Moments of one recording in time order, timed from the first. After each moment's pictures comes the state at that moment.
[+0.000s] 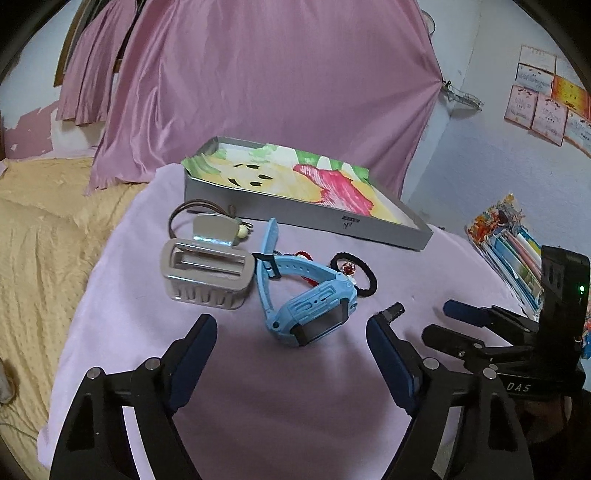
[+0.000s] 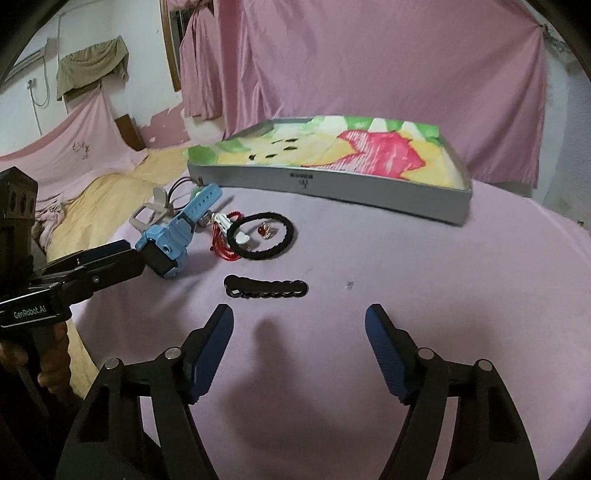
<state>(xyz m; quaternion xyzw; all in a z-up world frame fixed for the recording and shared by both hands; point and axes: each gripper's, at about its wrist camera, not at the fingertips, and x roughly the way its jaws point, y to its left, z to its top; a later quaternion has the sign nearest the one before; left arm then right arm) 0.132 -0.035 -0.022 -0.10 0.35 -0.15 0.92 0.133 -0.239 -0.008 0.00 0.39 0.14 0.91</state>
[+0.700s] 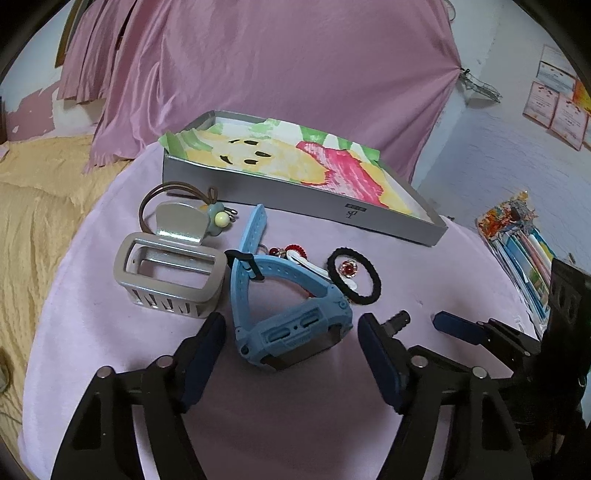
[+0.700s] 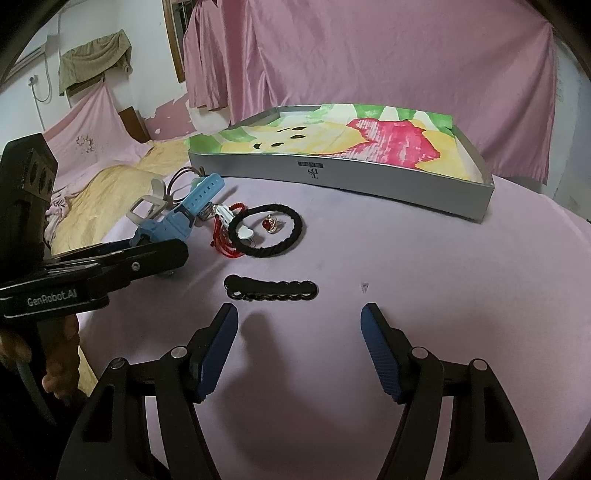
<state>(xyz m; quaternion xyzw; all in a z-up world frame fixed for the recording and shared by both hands) 0.164 -0.057 -0.030 -0.11 0.40 -0.13 0.90 0.149 -0.229 -0.015 0.00 0.40 0.15 0.90</state>
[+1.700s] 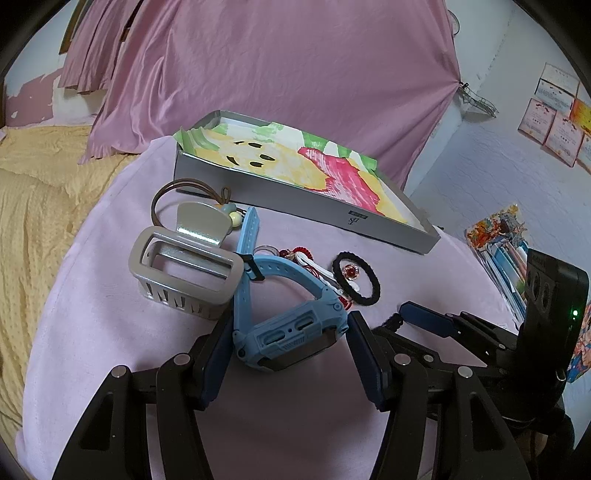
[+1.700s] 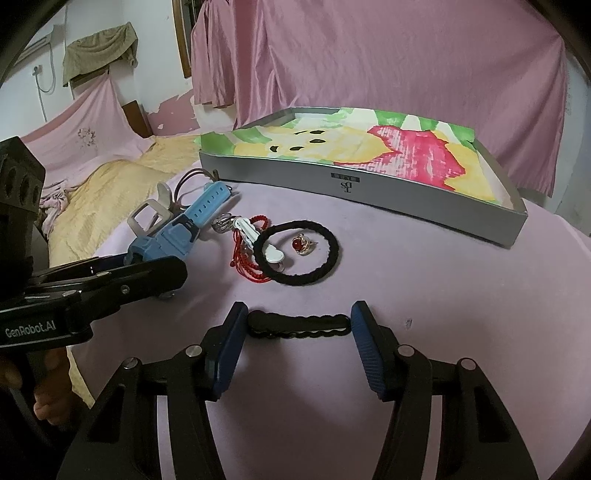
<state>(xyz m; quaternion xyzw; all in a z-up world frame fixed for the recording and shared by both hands) 0.160 -0.040 -0.033 -0.14 0.39 -0.15 0.90 0.164 -0.198 -0.015 -0.01 0.40 0.16 0.90</state>
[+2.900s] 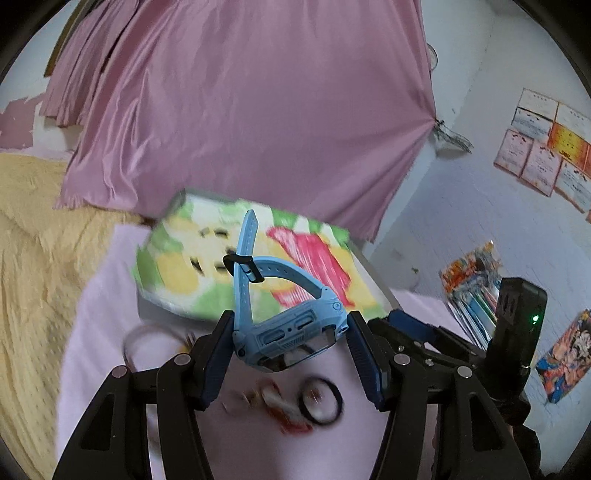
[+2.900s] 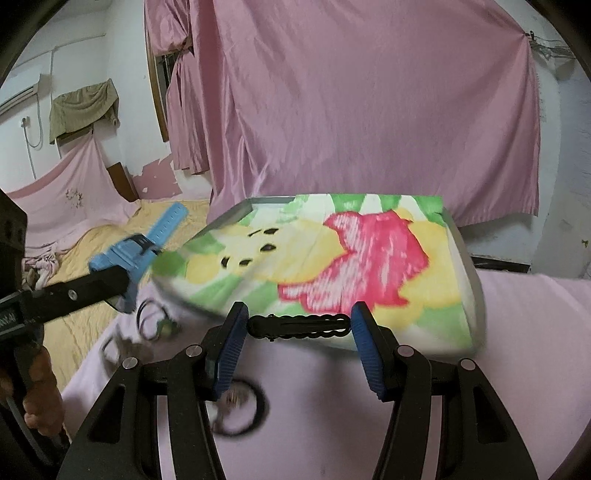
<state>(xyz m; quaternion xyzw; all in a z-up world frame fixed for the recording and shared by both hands) 0.231 -0.032 0.036 -0.16 0.30 -0.19 0.92 0.243 -0.235 0.037 0.04 0.30 0.12 0.94</state>
